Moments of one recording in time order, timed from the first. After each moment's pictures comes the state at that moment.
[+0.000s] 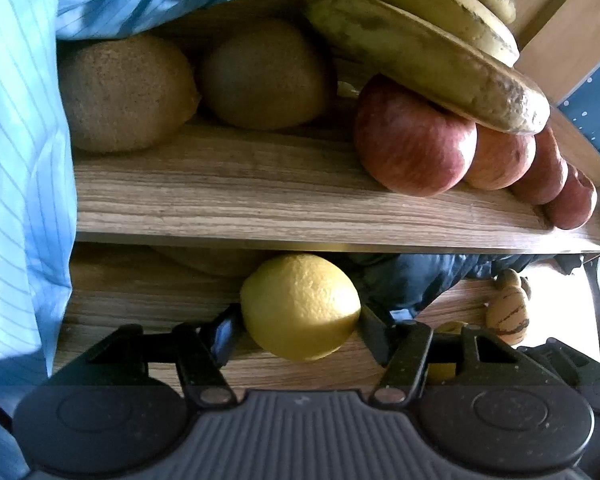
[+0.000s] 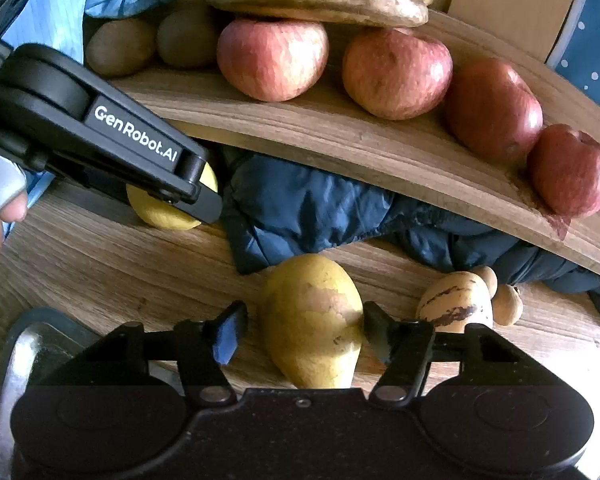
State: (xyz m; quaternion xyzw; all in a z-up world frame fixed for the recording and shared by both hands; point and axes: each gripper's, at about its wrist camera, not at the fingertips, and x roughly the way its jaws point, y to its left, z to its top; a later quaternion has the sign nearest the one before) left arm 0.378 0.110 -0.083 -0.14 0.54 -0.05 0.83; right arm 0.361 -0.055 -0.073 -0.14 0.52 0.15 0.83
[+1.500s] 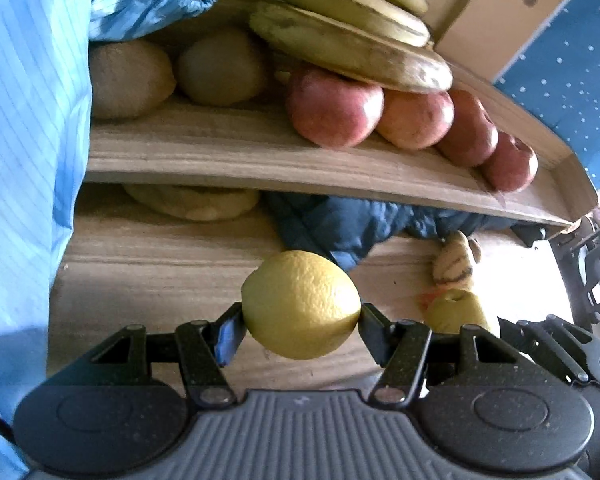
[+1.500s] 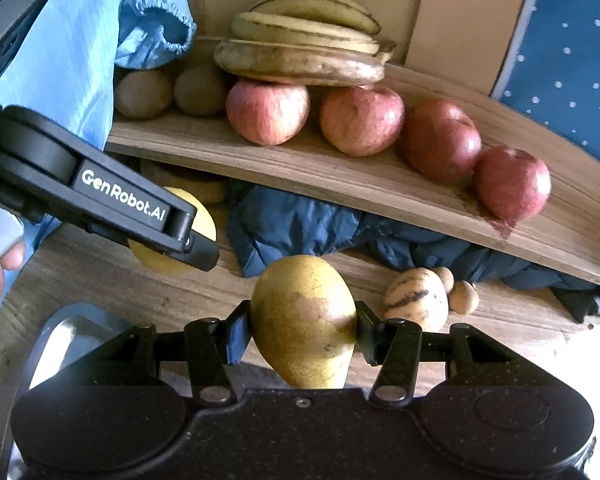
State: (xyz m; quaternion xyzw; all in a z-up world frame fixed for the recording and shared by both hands) left arm 0.323 0.080 -0.060 -0.14 0.52 -0.07 0.84; right arm 0.317 -0.075 -0.037 -0.12 0.47 0.15 0.86
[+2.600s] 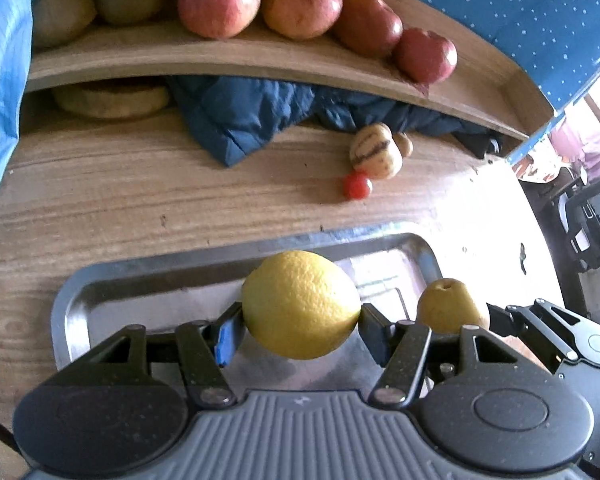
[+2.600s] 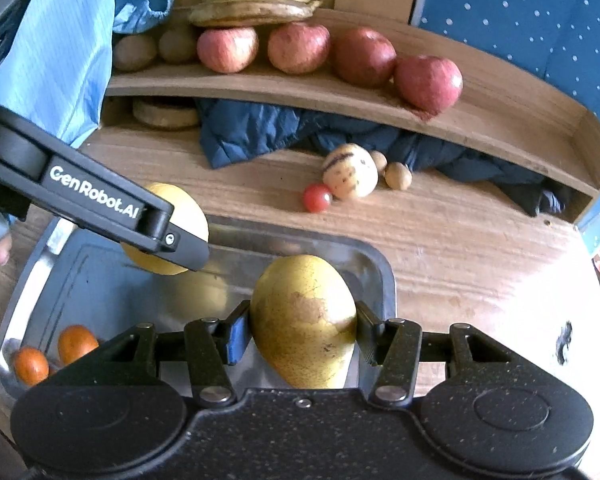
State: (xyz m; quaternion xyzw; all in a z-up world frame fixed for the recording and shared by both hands) left arm 0.252 0.014 -0.068 -0.12 0.56 -0.12 0.81; right arm 0.225 -0.139 -0.037 -0.10 0.50 0.11 0.85
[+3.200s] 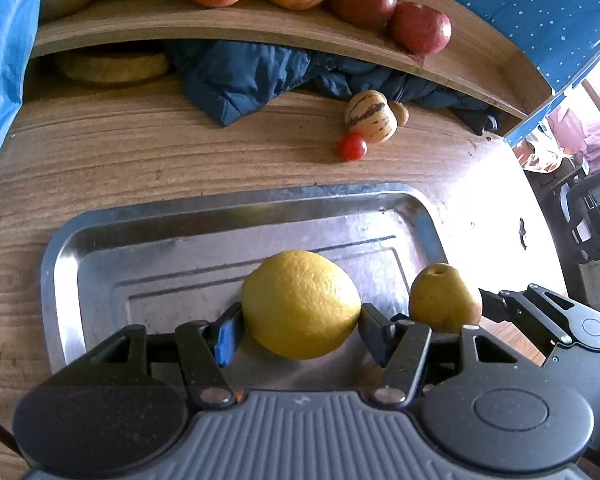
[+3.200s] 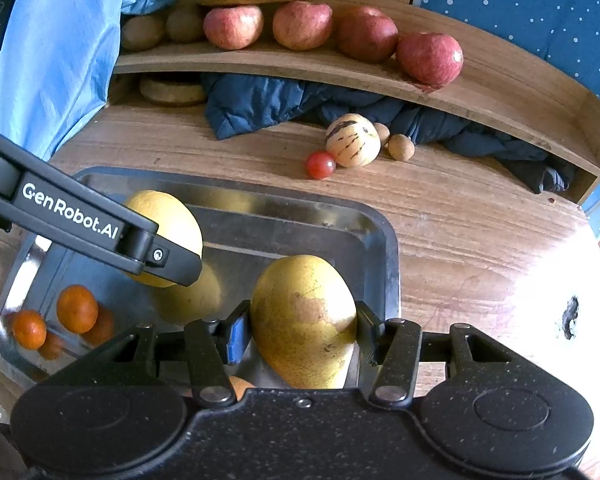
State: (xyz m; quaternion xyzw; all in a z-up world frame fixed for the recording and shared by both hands) left arm 0.229 0.007 -0.075 -0.12 0.57 -0.12 0.80; right arm 0.208 -0.145 -0.046 -0.10 0.51 0.12 0.85
